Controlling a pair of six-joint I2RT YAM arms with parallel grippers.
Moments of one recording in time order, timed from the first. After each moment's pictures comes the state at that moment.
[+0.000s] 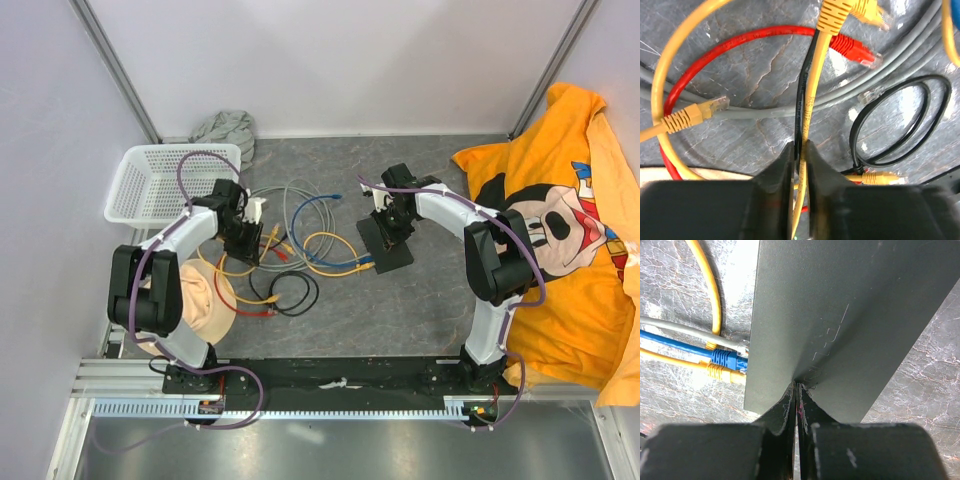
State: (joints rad) left arm -0.17 1.62 1.06 -0.74 0.28 0.14; right arm 0.38 1.91 1.37 -0.77 -0.21 -0.11
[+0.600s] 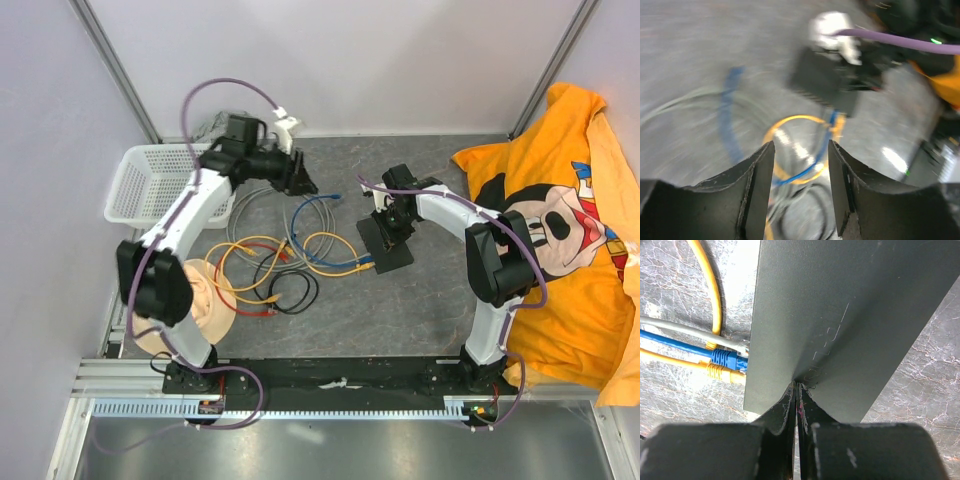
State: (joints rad) left arm -0.29 1.67 1.58 -0.58 0.70 0.07; right arm 0.38 1.90 1.35 -0.75 -0.20 -0.11
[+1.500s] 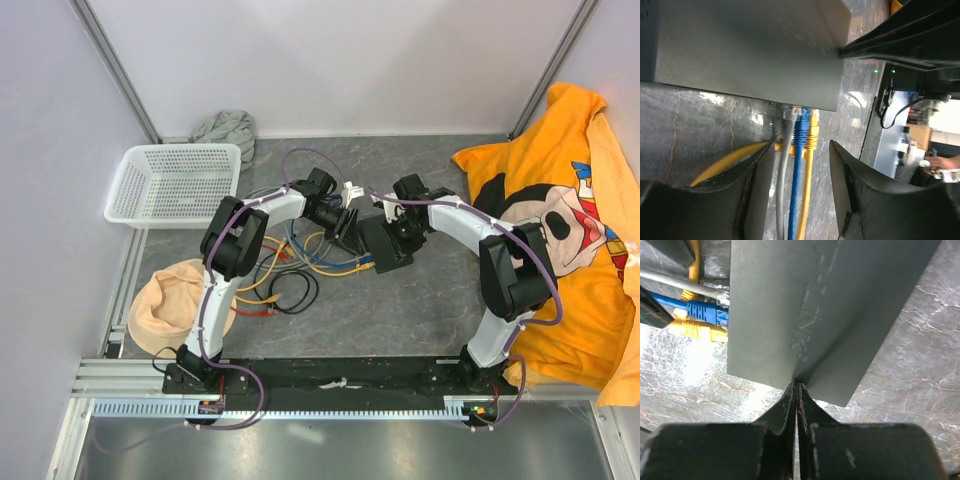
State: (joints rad) left arm -0.53 2.32 1.67 -0.49 1.02 -0.07; right arm 0.36 1.77 1.20 -0.75 -0.18 -0.15
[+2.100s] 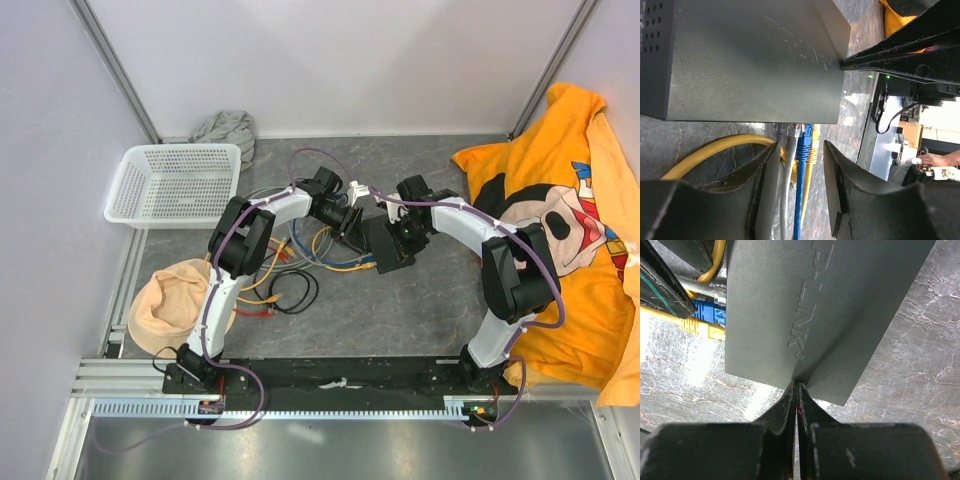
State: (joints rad) left arm -0.55 2.40 1.77 -0.50 1.06 -0.10; right arm 0.34 1.75 1.17 -0.73 -0.18 -0.15
